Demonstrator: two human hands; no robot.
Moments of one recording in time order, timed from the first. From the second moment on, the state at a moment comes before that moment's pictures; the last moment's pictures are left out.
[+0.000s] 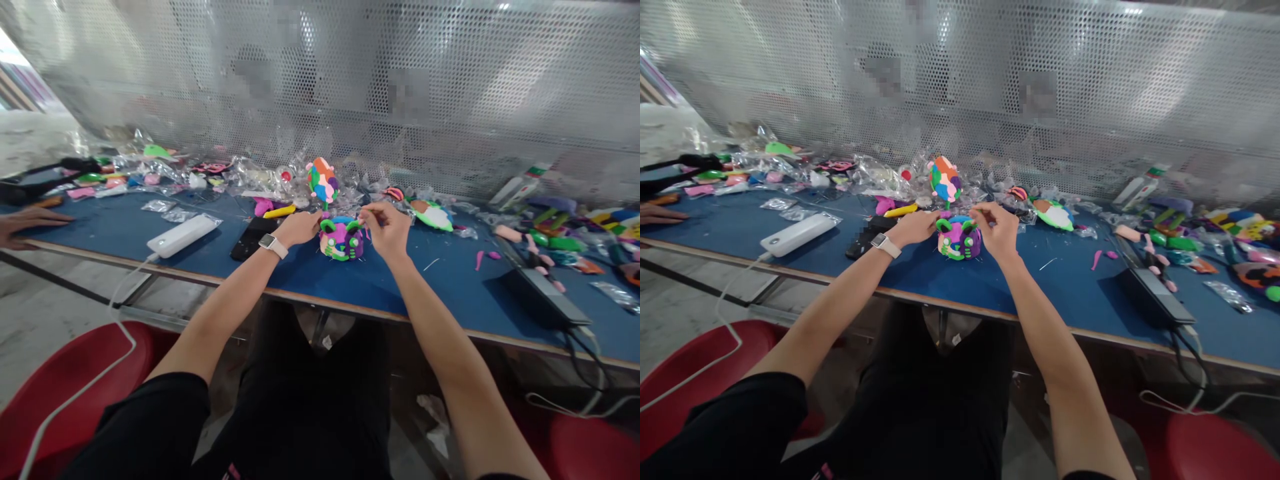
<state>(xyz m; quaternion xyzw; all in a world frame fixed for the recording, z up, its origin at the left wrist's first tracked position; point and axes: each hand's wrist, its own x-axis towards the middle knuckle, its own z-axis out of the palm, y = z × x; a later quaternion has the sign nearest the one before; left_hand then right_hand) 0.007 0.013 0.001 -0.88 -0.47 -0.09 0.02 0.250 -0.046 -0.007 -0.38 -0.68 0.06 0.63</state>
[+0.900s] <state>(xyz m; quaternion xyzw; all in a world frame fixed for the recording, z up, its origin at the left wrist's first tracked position) 0.001 0.021 -0.003 -0.90 -0.44 -0.03 0.01 0.249 -0.048 -0.004 -0.40 -0.69 0.05 0.60</state>
